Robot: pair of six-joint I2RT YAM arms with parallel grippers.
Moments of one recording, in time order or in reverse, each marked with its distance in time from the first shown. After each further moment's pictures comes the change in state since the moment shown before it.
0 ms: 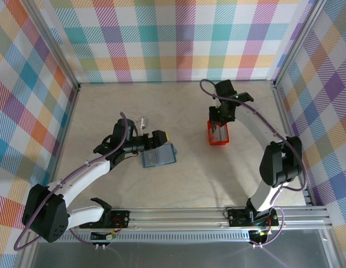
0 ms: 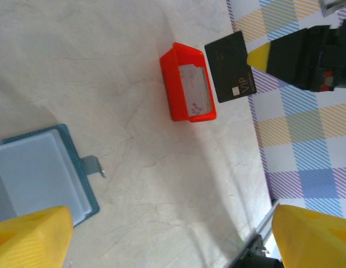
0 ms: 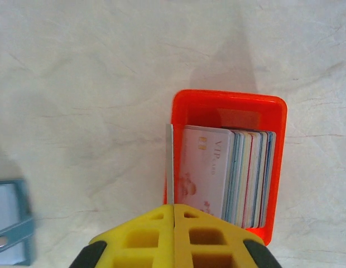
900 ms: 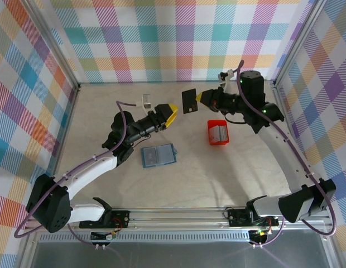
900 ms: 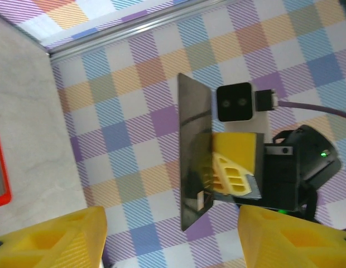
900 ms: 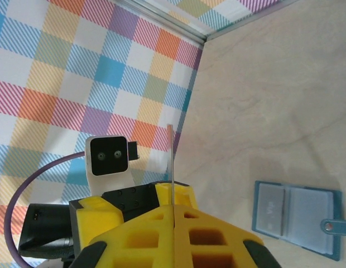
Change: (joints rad) left arm -0.100 0.091 0.091 0.676 -0.004 -0.552; right arm 0.002 -0.365 -0.086 0.415 -0.690 0.548
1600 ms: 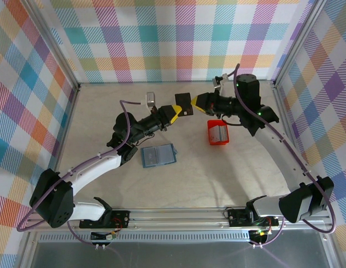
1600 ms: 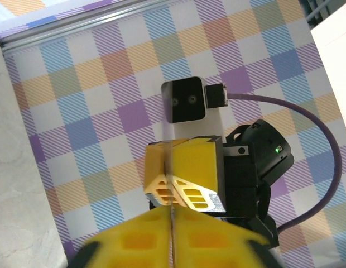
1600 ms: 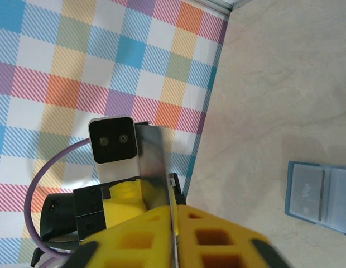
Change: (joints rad) left arm -0.035 0.049 0.013 0.154 0.015 -0.074; right arm 0.021 0.000 -0.068 0.106 -0.100 0.106
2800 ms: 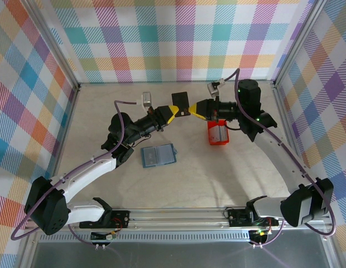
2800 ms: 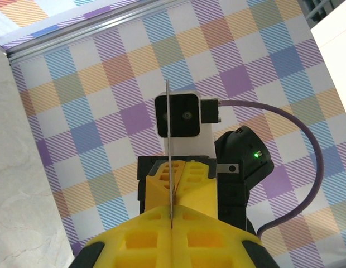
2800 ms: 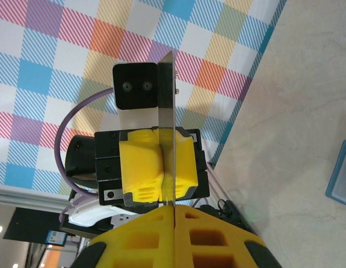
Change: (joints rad) left arm 0.001 -0.077 0.002 -0.111 -0.013 0.056; right arm -0.006 -0.033 -0.135 0.209 -0.253 0.031
